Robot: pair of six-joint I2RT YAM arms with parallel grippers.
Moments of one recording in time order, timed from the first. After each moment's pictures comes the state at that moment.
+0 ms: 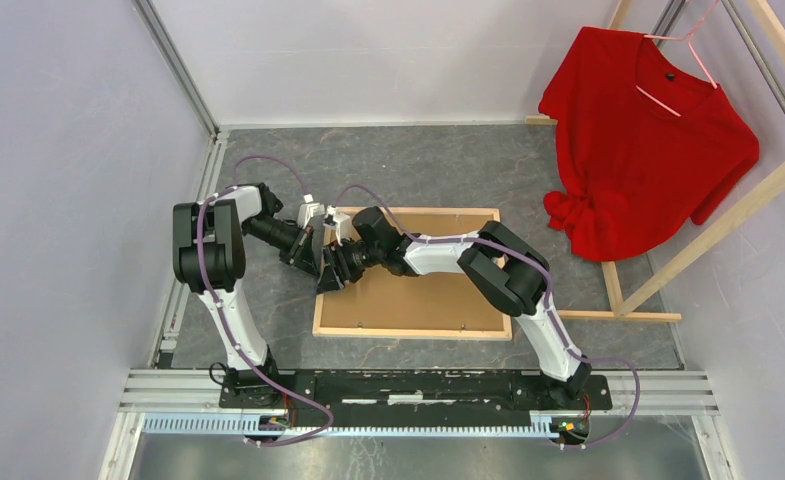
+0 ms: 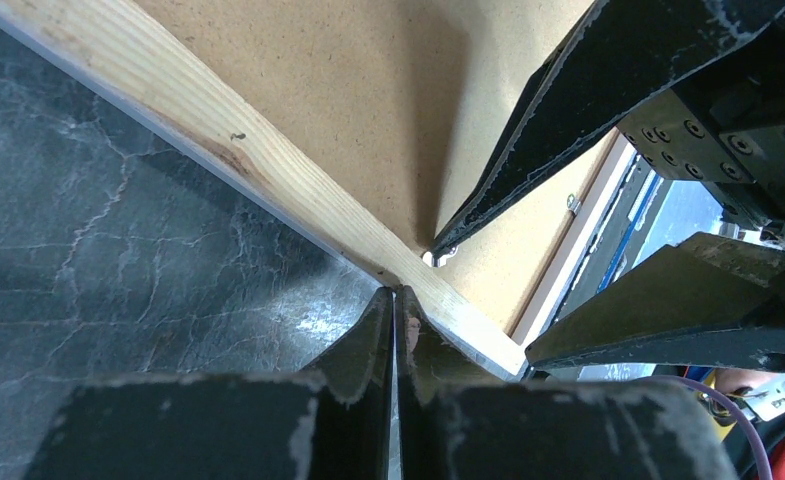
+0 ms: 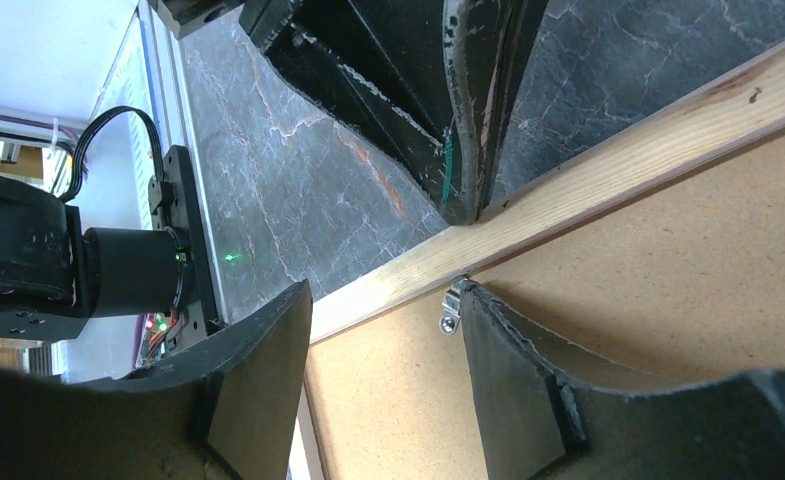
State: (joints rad) left arm 0.08 2.00 1.24 -1.11 0.81 0.85; right arm 0.93 2.22 1.39 0.27 -0.61 0.47
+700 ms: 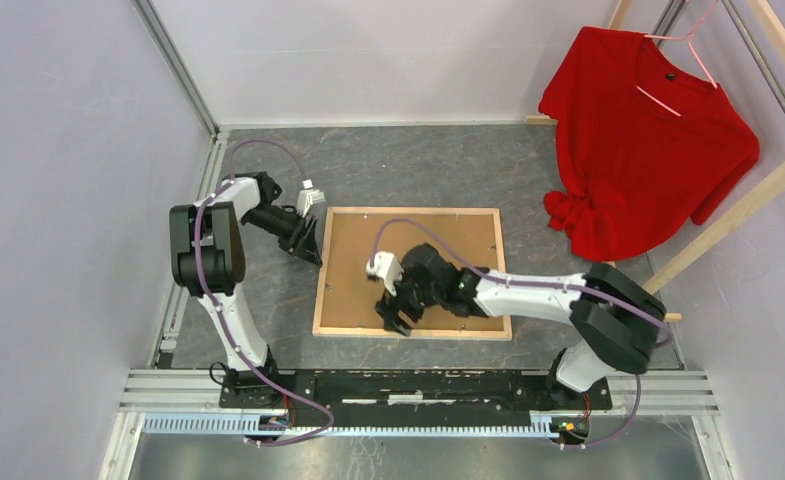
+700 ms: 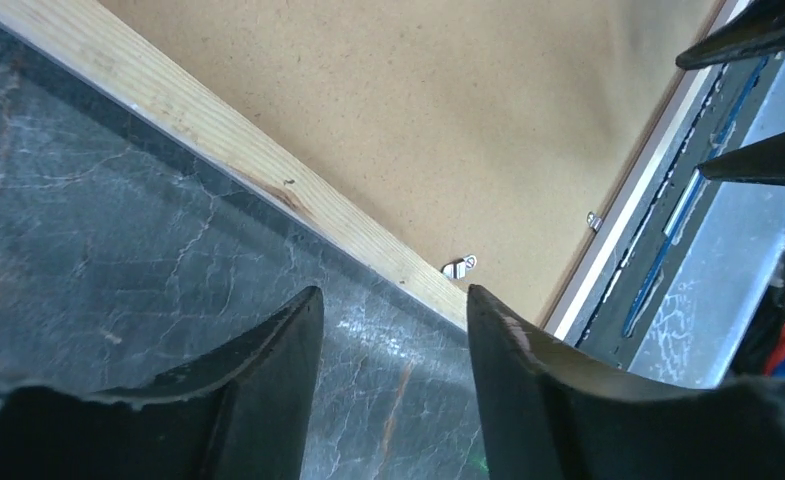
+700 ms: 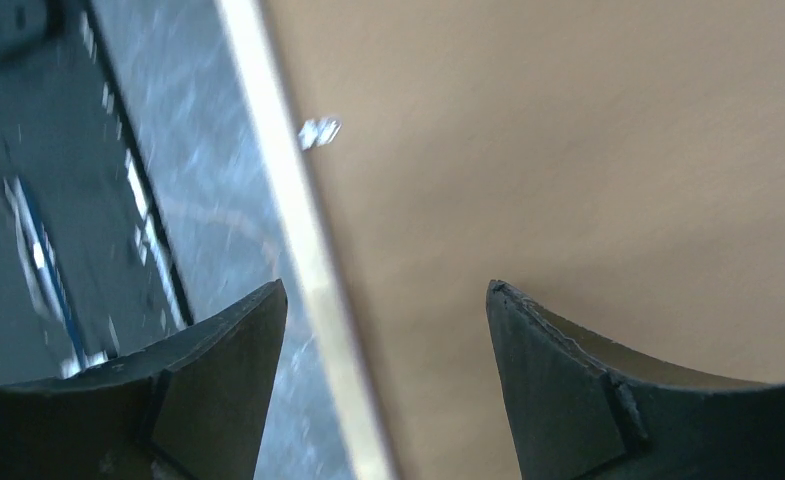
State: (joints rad) left arm 0.07 1.99 1.32 -1.10 0.80 0.85; right arm 0.98 1.61 0.87 0.00 -0.30 -0.04
